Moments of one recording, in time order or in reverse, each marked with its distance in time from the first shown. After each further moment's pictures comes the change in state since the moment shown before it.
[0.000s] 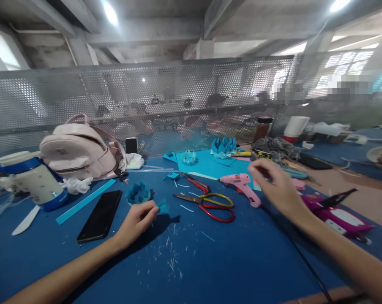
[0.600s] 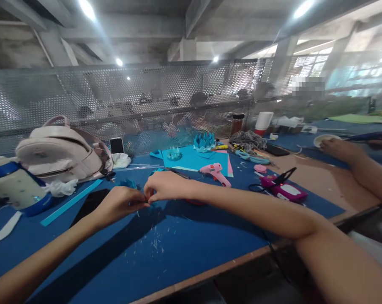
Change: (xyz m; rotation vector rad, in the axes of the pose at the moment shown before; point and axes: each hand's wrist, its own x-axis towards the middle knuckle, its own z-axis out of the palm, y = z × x) left_hand 0.021 0.055 -0.030 0.514 -0.245 0.198; right_hand 0.014 -0.143 0.088 0.102 -0.960 -0.595
